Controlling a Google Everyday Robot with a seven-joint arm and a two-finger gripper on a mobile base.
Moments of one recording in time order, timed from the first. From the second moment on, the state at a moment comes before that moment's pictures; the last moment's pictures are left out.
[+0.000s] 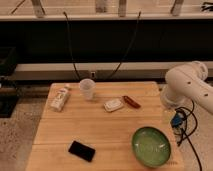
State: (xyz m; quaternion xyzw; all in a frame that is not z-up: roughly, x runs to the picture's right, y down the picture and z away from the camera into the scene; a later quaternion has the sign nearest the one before) arm 0.285 0.107 0.684 -0.28 0.02 0.02 0.96
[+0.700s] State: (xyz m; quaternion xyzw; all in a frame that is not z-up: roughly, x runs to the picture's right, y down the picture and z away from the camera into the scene) arm 0.249 0.120 0.686 -0.28 0.02 0.00 0.96
